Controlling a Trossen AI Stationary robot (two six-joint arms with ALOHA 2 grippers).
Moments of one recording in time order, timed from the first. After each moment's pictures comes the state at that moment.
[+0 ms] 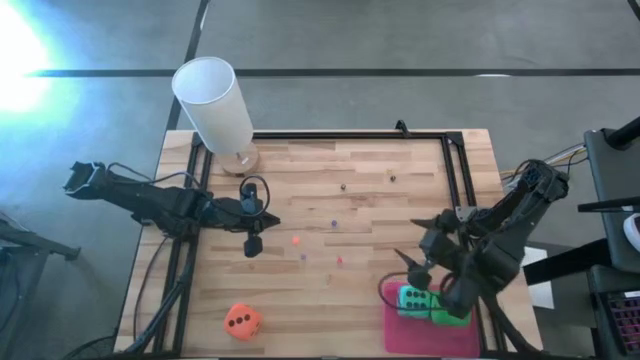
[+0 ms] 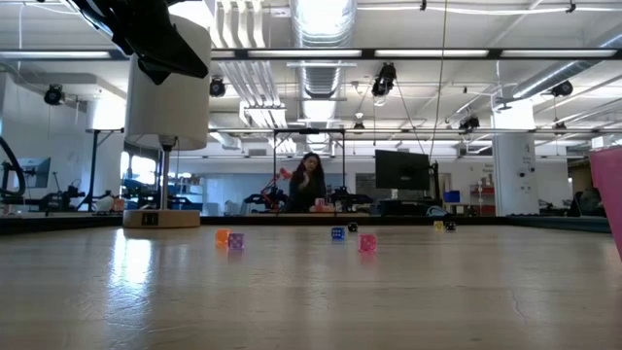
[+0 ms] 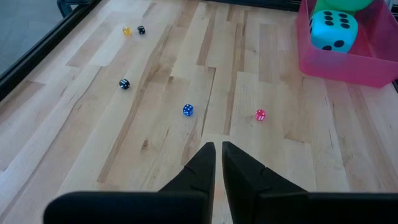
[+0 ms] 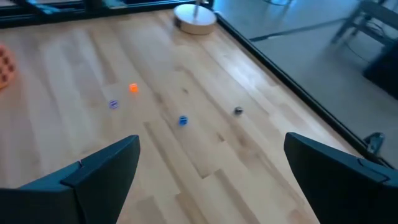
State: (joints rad) left arm -0.22 1.00 0.71 -0.34 -0.30 -0.26; right arm 0.84 1.41 1.34 -1.37 1.02 1.28
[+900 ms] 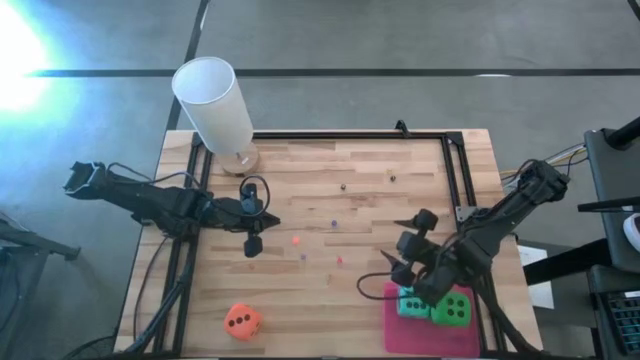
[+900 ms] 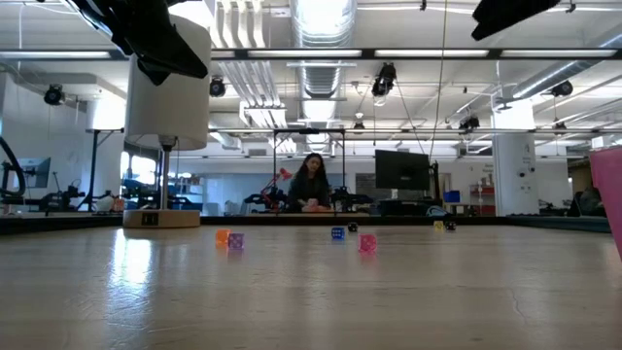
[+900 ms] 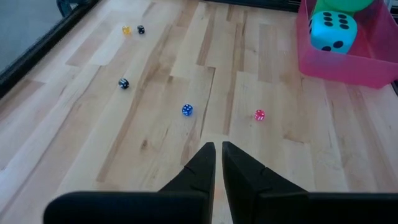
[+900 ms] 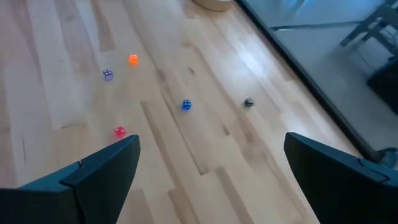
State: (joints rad) left arm -0.22 1.00 0.71 -0.34 -0.29 -0.27; right arm 0.69 1.41 1.19 -1.05 0.91 0.92
